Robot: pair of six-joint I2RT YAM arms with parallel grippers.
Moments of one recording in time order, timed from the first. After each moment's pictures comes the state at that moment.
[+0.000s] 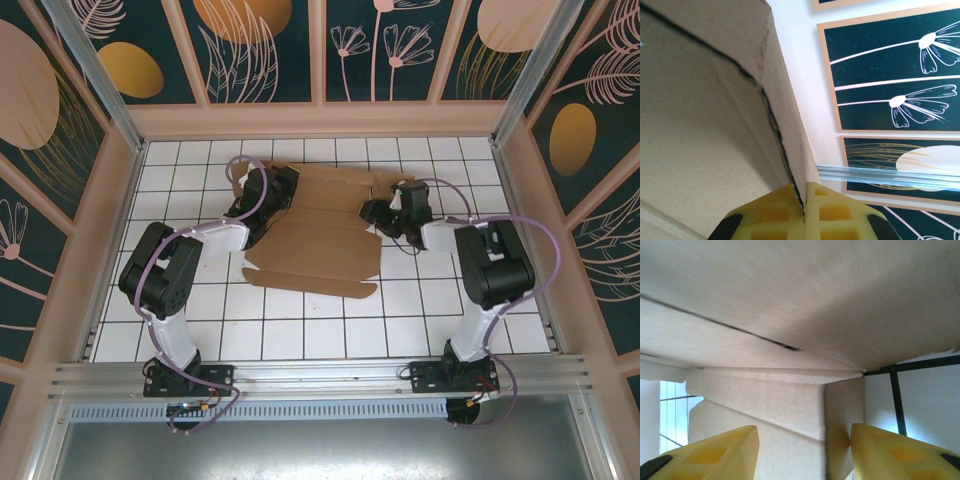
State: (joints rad) left arm -0.48 1.84 1.02 0.55 -0.03 -1.46; right arm 0.27 1.77 0.86 0.22 -0.42 0.75
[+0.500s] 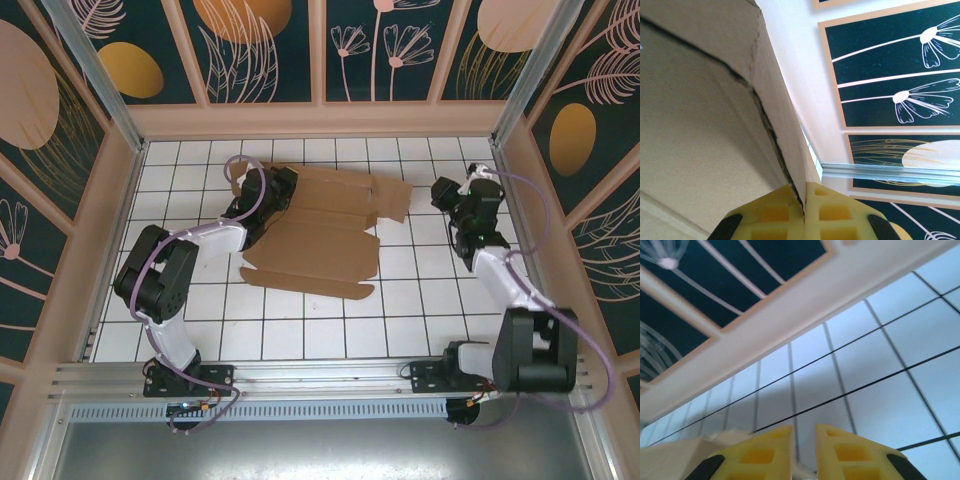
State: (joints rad) left arm -0.48 1.80 1.01 0.51 -0.02 -1.42; right arm -0.01 1.30 0.74 0.22 -0.16 0.54
